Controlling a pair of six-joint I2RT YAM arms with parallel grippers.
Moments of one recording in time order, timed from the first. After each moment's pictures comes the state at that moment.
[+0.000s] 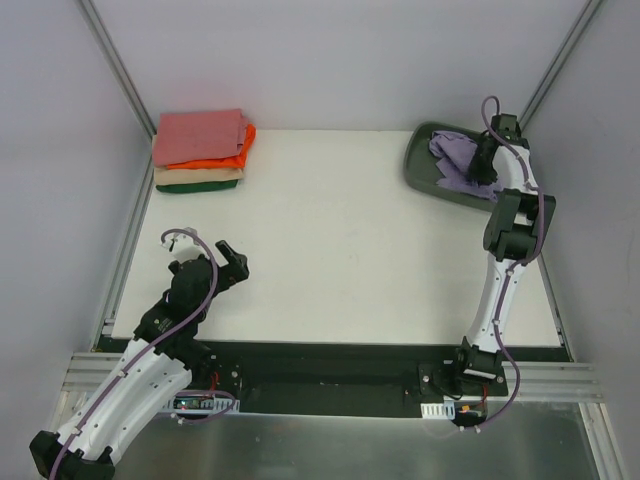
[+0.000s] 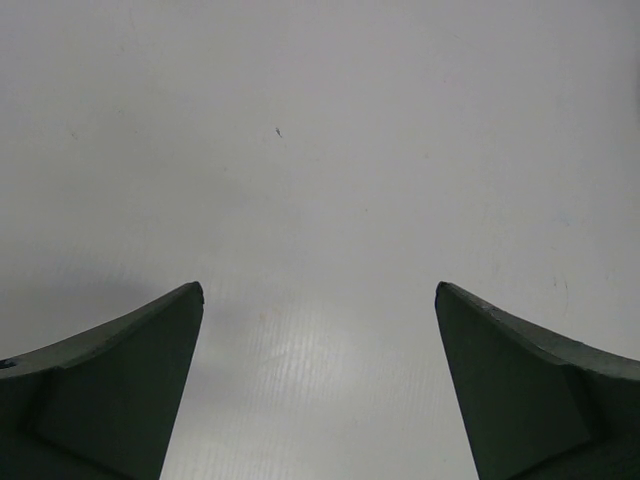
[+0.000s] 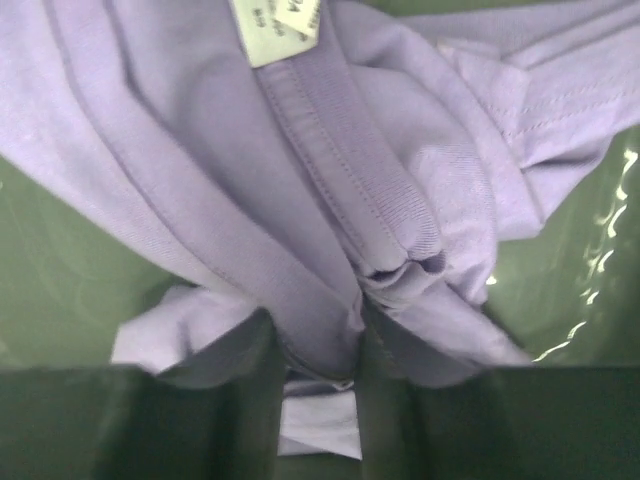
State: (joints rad) left arm -0.48 0.43 0.39 -0.44 -0.41 -0.69; right arm -0.17 2.38 2.11 -0.74 0.04 0.21
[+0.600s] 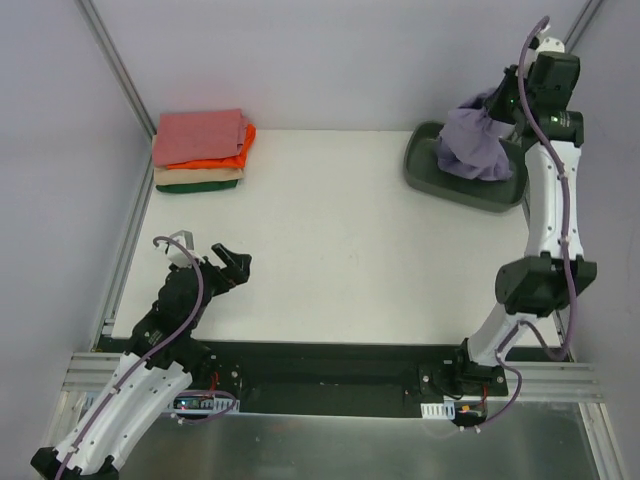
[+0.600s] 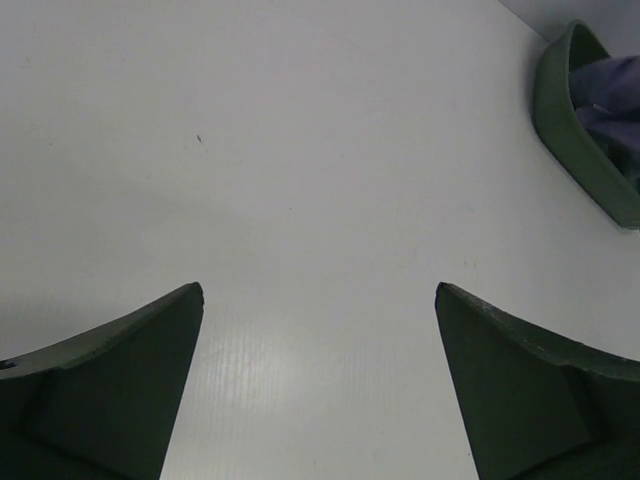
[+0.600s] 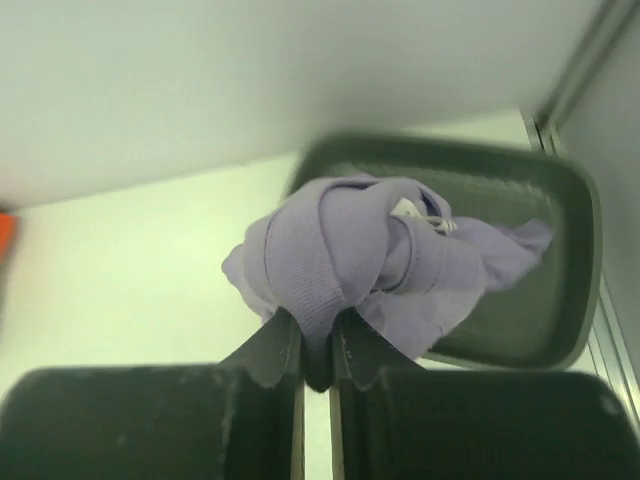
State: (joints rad) left arm -0.48 0.31 0.39 -0.44 -0.30 -0.71; right arm -0.10 1.84 2.10 -0.73 -0.09 0.18
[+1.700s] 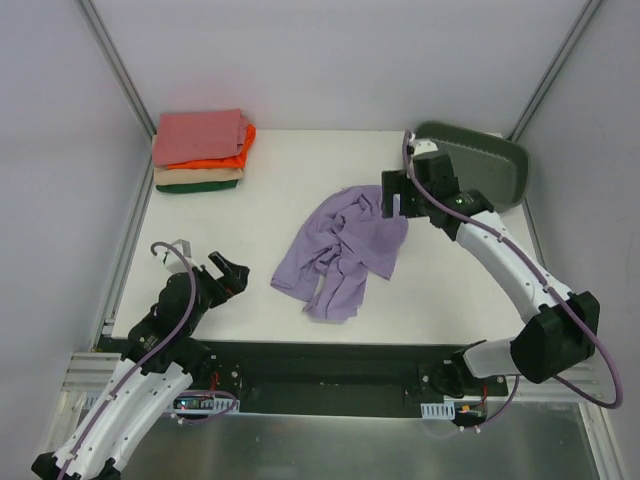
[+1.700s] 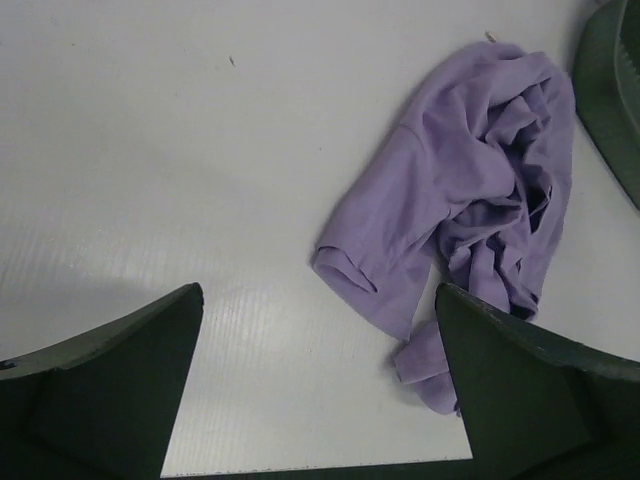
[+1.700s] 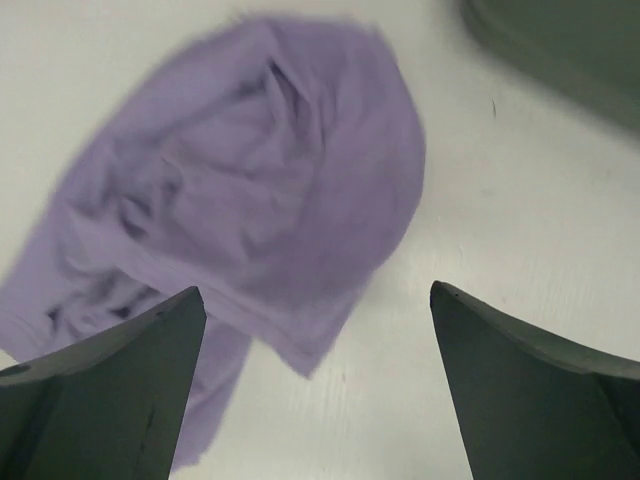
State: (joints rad) left arm -0.48 0.23 0.41 -0.64 -0.27 -0.82; right arm 0.45 1.39 1.31 -0.58 0.11 0.21
